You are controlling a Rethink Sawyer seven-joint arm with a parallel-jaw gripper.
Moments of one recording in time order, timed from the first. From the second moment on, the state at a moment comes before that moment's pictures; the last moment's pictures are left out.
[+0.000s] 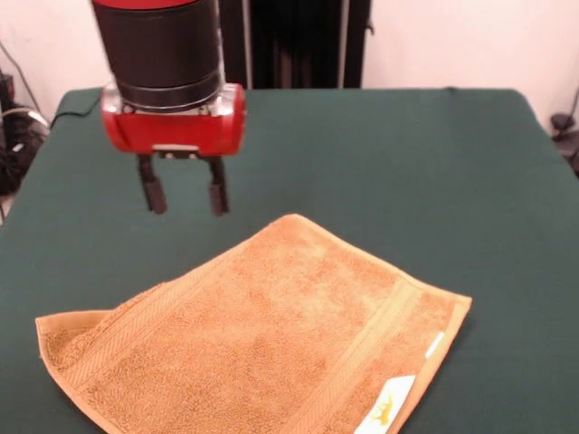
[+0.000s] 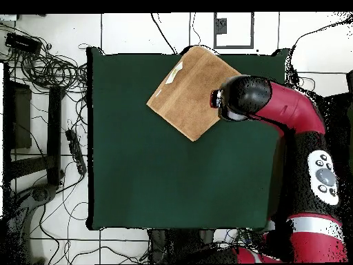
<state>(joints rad) -0.36 -0.48 0.06 1.19 -0.04 0.85 1.56</state>
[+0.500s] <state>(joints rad) -0.25 -0.49 -0.08 1.31 0.15 0.67 2.07</state>
